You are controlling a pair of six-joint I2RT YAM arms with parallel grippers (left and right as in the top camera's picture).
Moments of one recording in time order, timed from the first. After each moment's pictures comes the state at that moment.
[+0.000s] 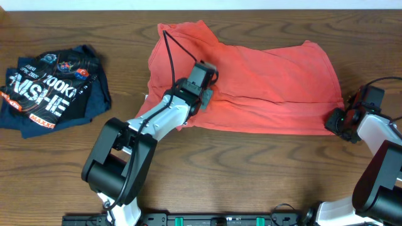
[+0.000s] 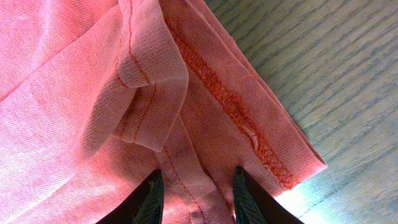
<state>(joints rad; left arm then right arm) -0.51 1.89 1.14 -0.20 -0.23 0.01 -0.40 1.69 0.84 -0.42 -0.02 0.22</state>
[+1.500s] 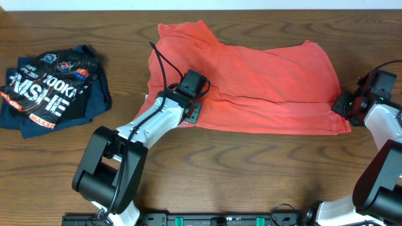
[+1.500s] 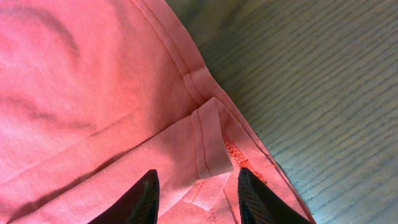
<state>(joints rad) -0.49 1.82 1.10 -0.55 -0.22 -0.17 -0.40 1.70 0.99 -0.43 -0.07 0.22</state>
